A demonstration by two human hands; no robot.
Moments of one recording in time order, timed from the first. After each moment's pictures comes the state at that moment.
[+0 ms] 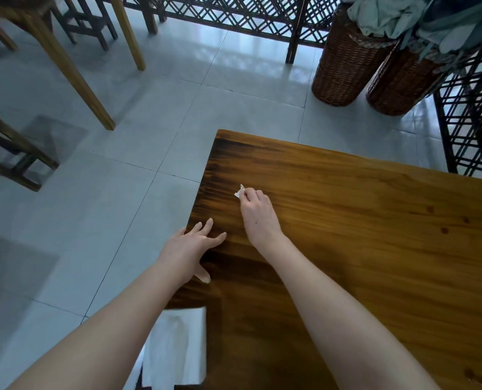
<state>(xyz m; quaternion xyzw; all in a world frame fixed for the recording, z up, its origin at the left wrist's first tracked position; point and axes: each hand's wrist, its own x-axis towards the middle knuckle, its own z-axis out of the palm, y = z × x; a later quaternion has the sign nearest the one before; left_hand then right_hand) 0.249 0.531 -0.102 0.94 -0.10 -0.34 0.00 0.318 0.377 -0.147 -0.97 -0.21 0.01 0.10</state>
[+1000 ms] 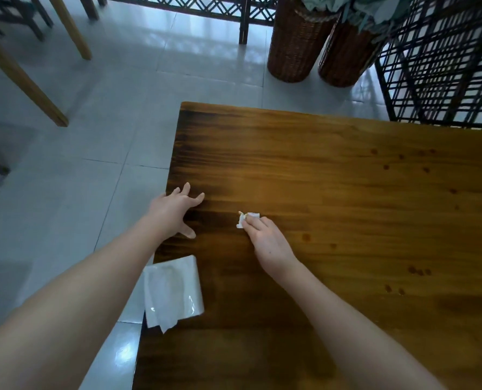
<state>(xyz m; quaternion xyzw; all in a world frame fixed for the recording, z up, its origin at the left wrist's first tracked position) 0.247 0.533 -0.113 0.95 -0.12 -0.30 -0.01 0.169 0.310 -0.135 -0.97 -0.18 0.08 0.13</state>
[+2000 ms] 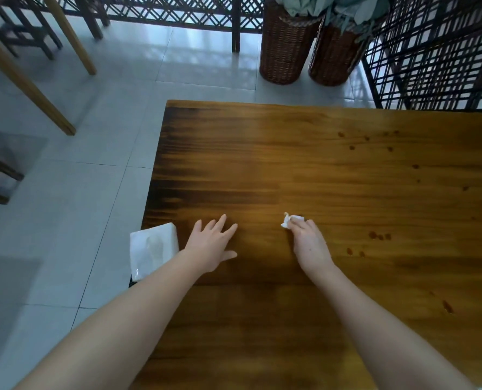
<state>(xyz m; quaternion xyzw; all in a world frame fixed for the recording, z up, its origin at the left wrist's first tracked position) 0.111 0.419 -0.099 0.93 -0.21 -0.29 -0.02 0.084 0.179 -0.121 -0.99 -0.05 0.05 0.15</state>
